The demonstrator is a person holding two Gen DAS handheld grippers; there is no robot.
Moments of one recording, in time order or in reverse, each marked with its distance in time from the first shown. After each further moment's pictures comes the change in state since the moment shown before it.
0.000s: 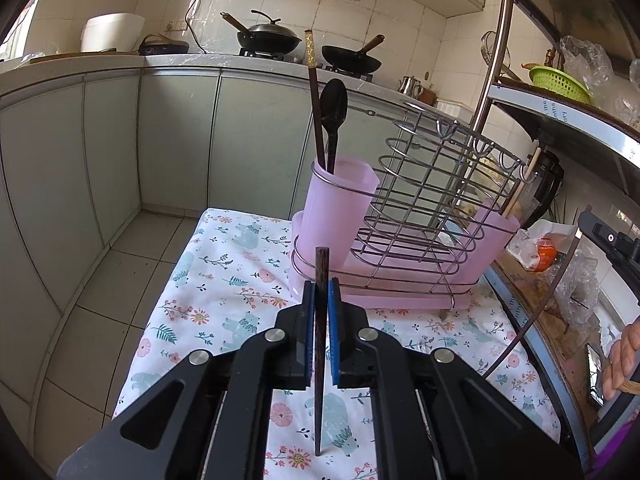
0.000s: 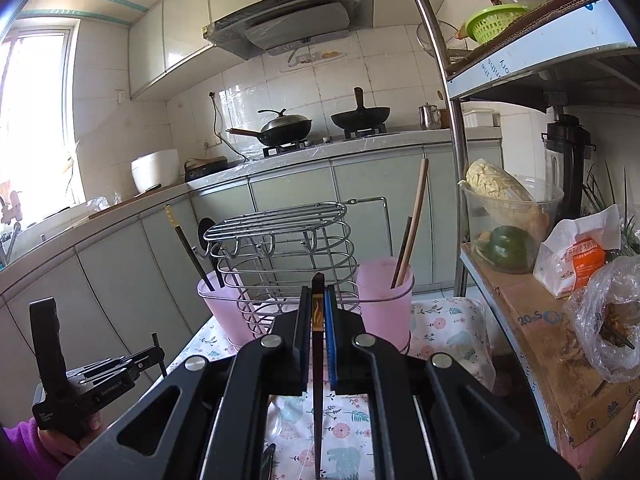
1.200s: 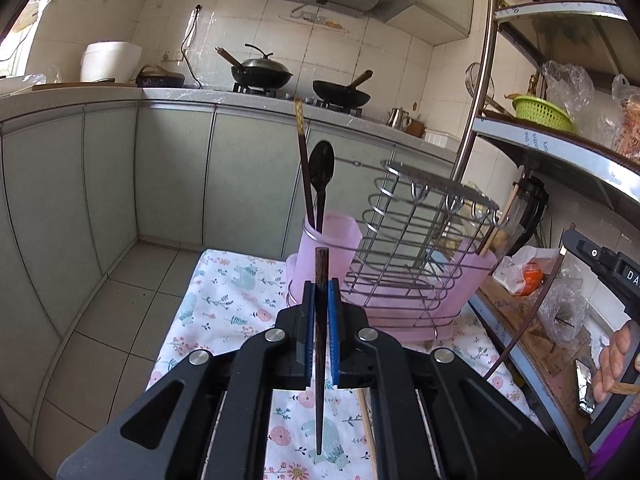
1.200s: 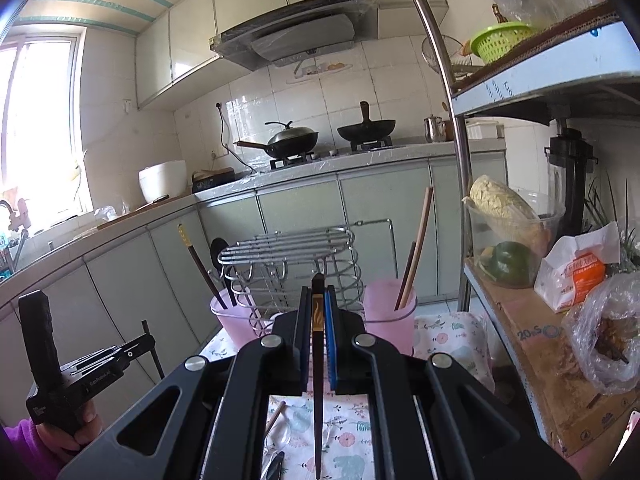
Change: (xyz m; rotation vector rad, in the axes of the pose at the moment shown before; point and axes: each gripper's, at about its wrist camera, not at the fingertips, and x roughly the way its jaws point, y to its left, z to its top) left arm -0.034 -0.005 0.020 0.010 -0.121 -0.024; right arm -0.015 0.003 0.020 0.000 -0.039 0.027
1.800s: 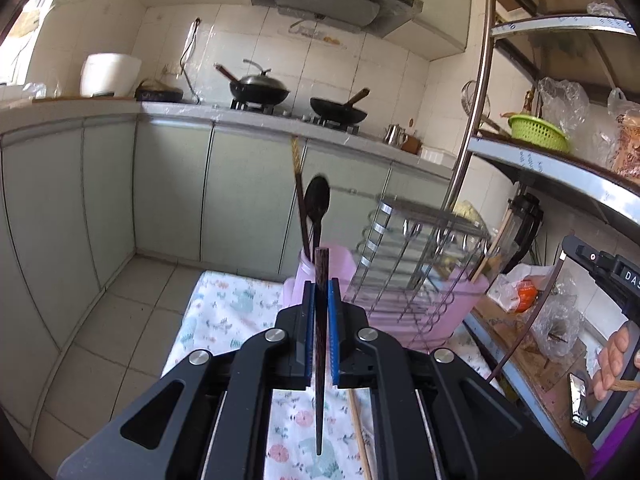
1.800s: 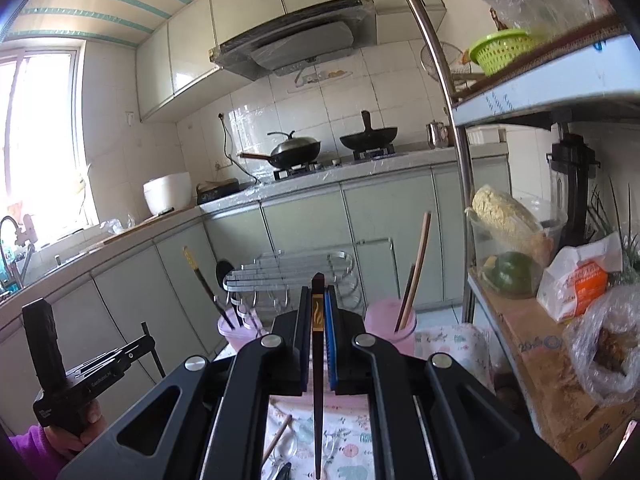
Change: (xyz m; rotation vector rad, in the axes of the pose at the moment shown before) left arm -0.009 -0.003 0.024 0.005 -0.061 -0.014; right arm -0.007 -0.006 0.021 0.021 -0.029 0.023
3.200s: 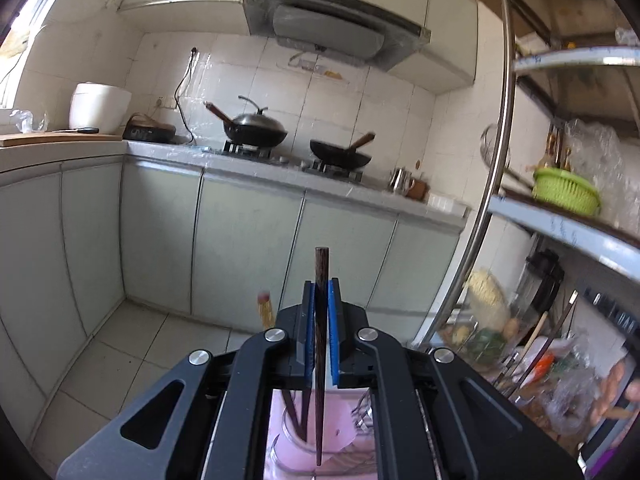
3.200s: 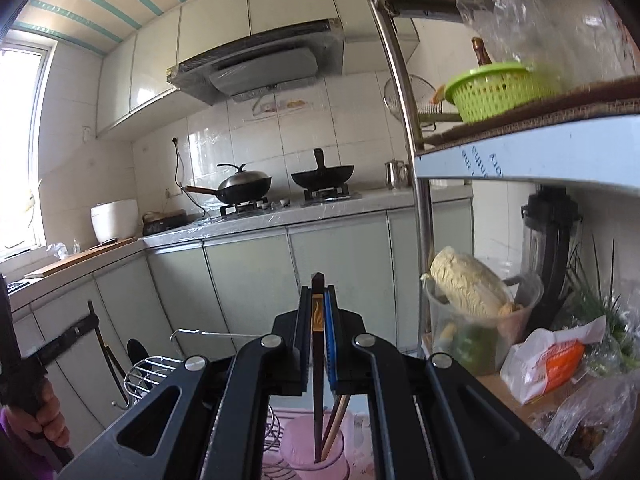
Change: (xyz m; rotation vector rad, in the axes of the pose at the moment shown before) left arm 0.086 -0.005 0.106 -0.020 -0.145 0.003; right arm 0.076 -0.050 0.080 -0.029 -0.103 -0.176
